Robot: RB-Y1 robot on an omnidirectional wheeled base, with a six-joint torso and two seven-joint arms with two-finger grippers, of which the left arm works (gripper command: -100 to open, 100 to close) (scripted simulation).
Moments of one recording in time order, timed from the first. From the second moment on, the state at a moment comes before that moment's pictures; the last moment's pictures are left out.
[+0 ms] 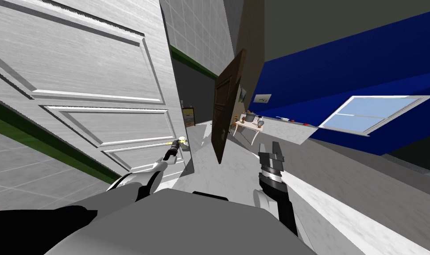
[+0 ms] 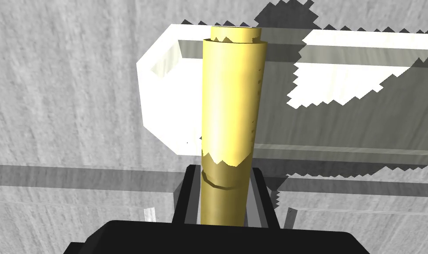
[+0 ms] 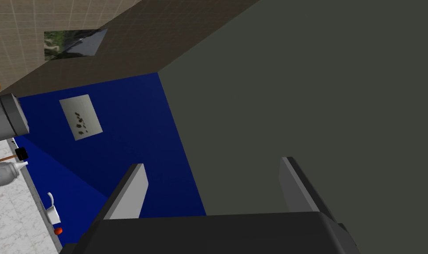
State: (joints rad) arm -0.44 0.40 0.33 -0.47 0.11 -0.55 0.15
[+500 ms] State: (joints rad) arm -0.45 0.39 0.28 -0.46 0.08 -0.56 0.19
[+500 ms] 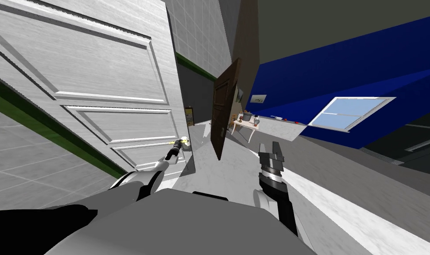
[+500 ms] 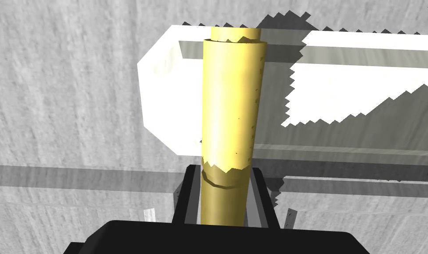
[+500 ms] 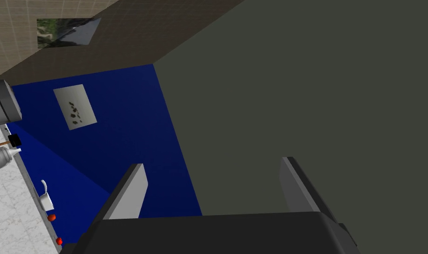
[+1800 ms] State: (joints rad) arm -0.46 0.40 0.17 -0.46 0.03 -0.58 0.28
